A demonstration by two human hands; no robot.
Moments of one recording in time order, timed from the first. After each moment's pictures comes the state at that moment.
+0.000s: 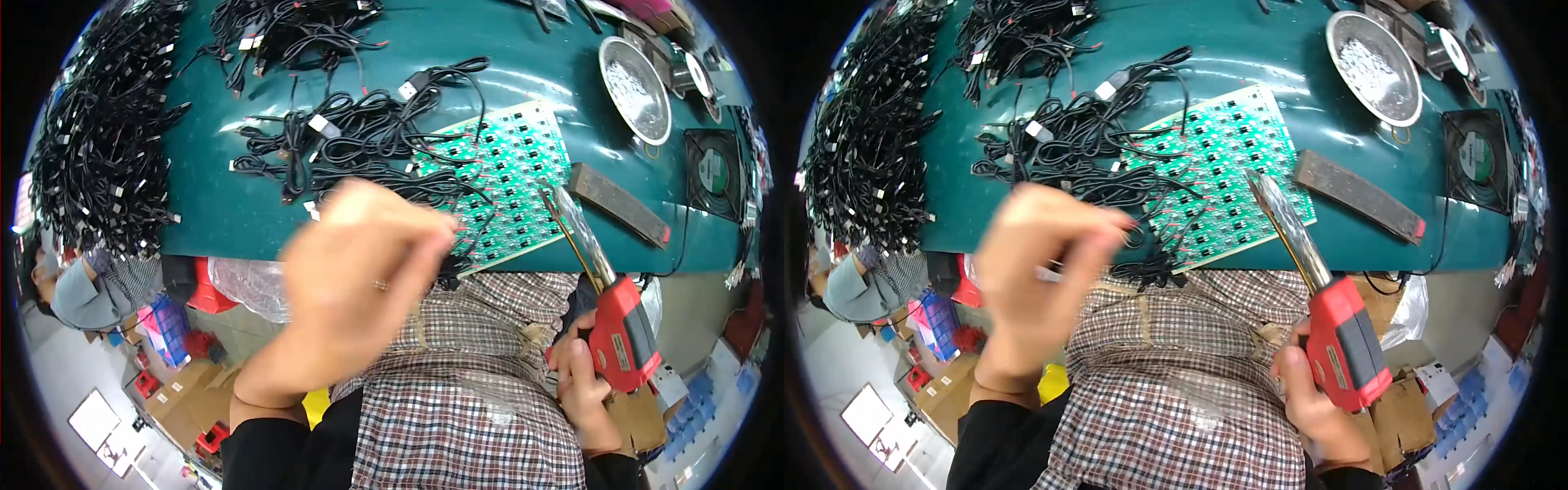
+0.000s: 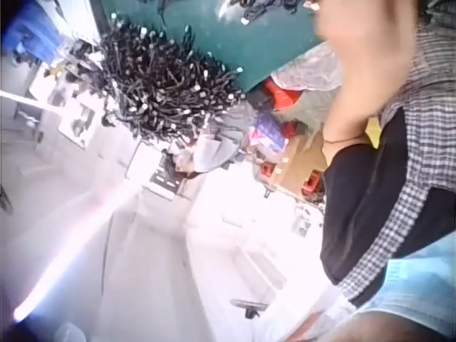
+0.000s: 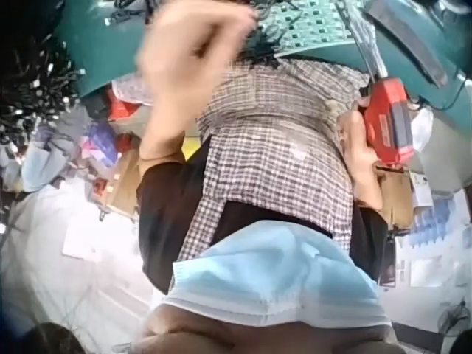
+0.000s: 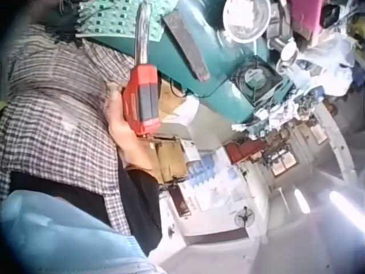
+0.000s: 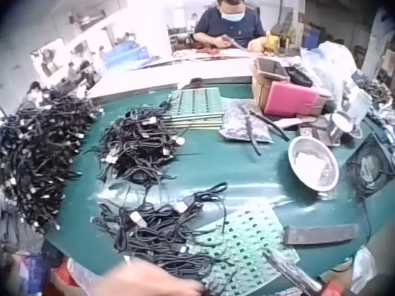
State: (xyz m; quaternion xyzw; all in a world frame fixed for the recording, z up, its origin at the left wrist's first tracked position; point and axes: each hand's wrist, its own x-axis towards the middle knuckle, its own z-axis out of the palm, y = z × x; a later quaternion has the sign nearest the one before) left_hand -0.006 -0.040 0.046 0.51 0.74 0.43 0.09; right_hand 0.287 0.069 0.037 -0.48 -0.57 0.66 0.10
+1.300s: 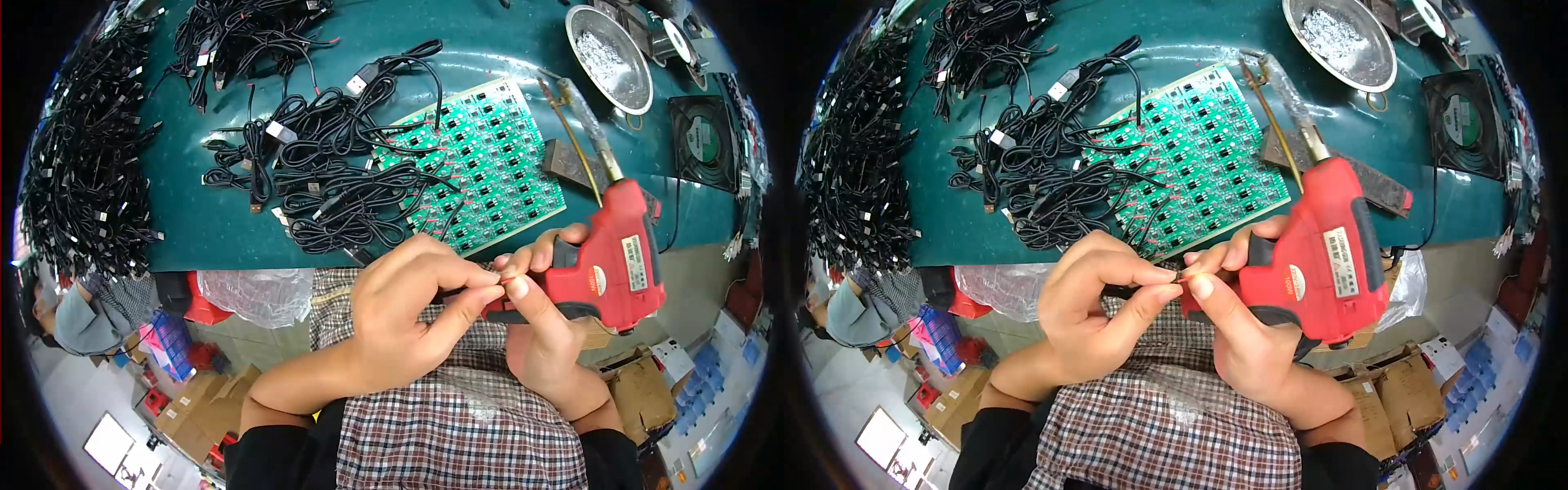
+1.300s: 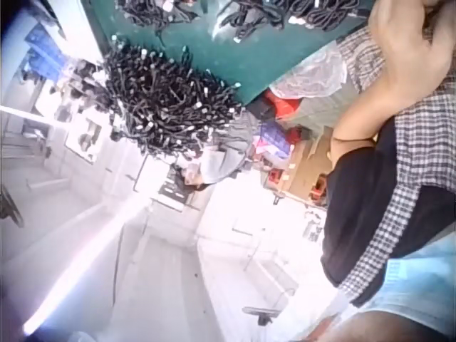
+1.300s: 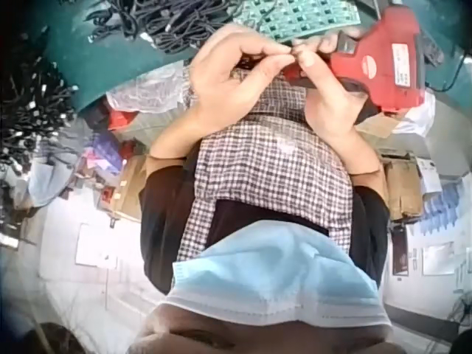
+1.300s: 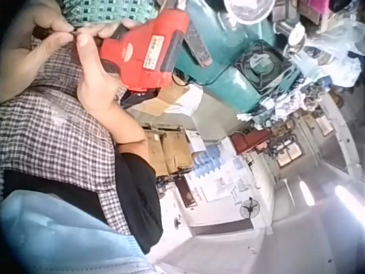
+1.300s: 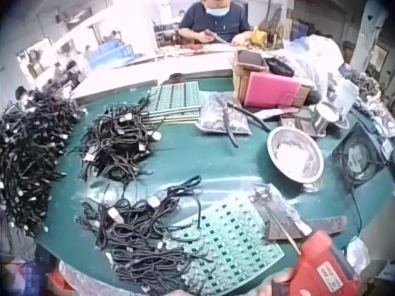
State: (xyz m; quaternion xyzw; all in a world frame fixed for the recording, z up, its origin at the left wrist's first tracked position) left_hand 0.054 -0.029 0.020 0.42 0.67 0.57 0.24; right_hand 0.191 0.068 0.020 -0.34 -0.39 0.79 0.32
